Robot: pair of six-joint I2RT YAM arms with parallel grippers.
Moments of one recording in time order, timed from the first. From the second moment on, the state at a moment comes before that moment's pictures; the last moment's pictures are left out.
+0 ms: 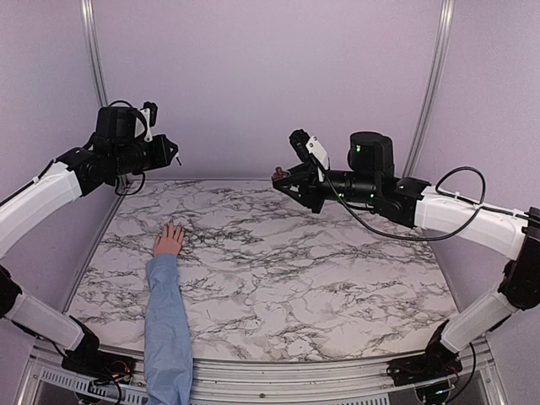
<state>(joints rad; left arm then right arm) -0.48 1.37 1.36 -0.34 -0.10 -0.36 0.75 1.46 1.22 0.03 -0.41 -0.16</state>
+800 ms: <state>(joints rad) -0.22 1.63 1.30 -0.34 0.16 -0.24 0.53 1.58 1.26 0.12 -0.51 -0.07</state>
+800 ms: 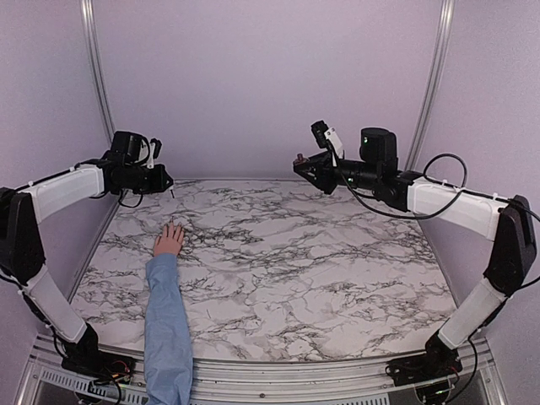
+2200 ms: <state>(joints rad) -0.13 1.90 1.46 -0.41 0.23 -0.10 0.50 1.76 1.43 0.10 -0.54 -0.05</state>
